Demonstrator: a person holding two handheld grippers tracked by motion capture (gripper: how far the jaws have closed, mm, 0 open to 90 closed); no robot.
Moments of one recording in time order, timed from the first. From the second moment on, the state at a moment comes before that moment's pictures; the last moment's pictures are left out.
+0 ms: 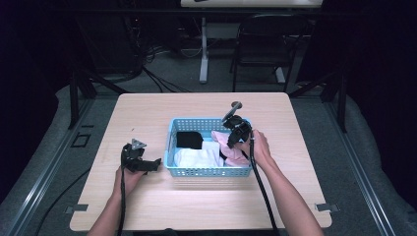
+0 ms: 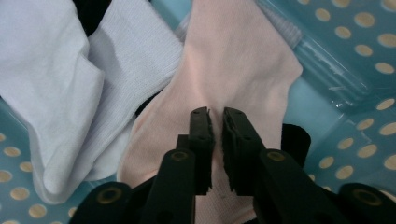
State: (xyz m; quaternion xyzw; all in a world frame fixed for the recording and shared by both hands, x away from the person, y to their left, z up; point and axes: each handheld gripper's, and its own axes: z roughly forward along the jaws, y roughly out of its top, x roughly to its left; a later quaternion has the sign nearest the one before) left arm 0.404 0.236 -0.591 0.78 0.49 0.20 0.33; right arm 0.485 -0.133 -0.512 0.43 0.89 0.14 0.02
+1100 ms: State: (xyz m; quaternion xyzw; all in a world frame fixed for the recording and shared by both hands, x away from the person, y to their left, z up) left arm 0.404 0.236 -0.591 0.78 0.49 0.20 0.33; right arm 0.465 -0.150 -0.450 0.41 0.88 0.23 0.04
